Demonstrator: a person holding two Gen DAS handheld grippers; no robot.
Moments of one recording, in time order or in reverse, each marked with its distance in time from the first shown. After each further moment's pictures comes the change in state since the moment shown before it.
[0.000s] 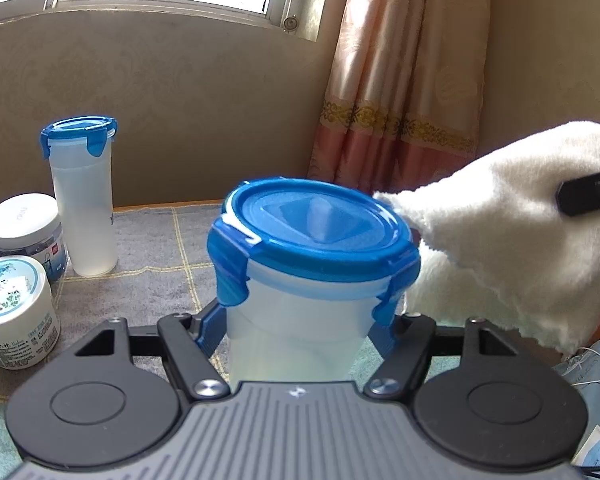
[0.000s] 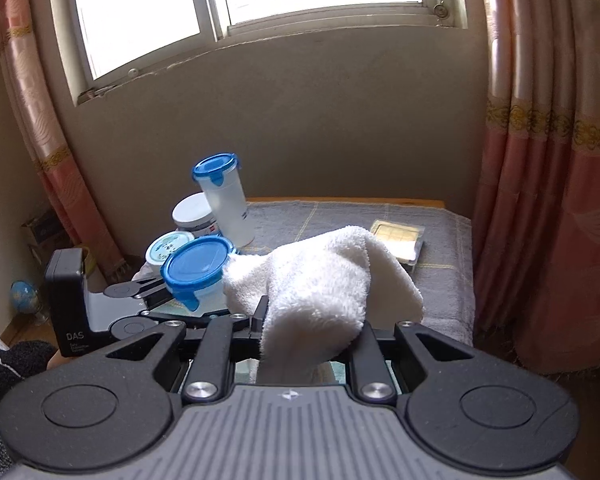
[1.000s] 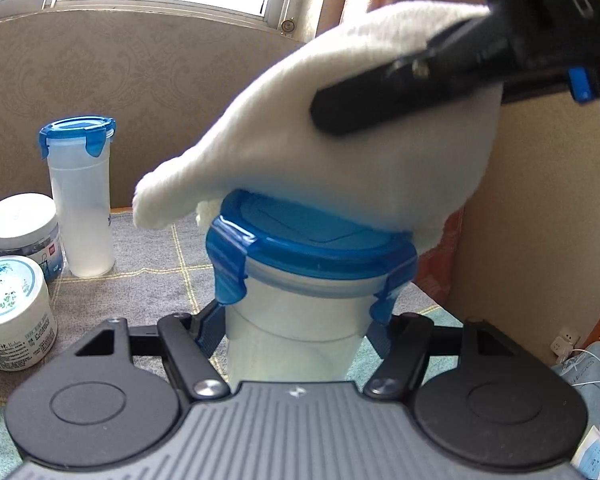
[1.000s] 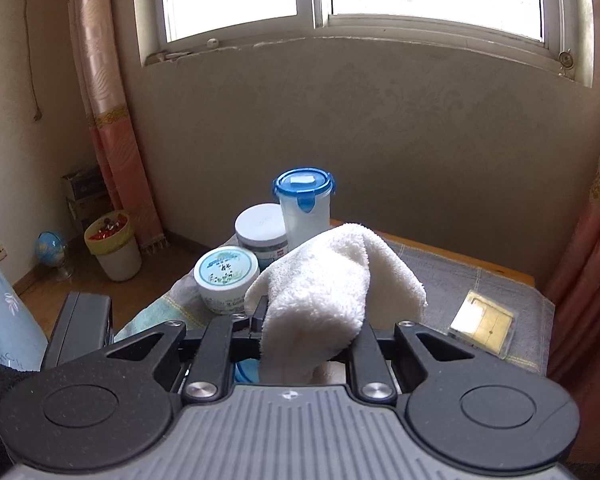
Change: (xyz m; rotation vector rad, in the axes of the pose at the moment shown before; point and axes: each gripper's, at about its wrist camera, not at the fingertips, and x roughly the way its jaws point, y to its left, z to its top) left arm 0.003 0.005 0.000 -0.006 -0.010 -0.017; right arm 0.090 0.074 0.050 -0.227 0.038 0.148
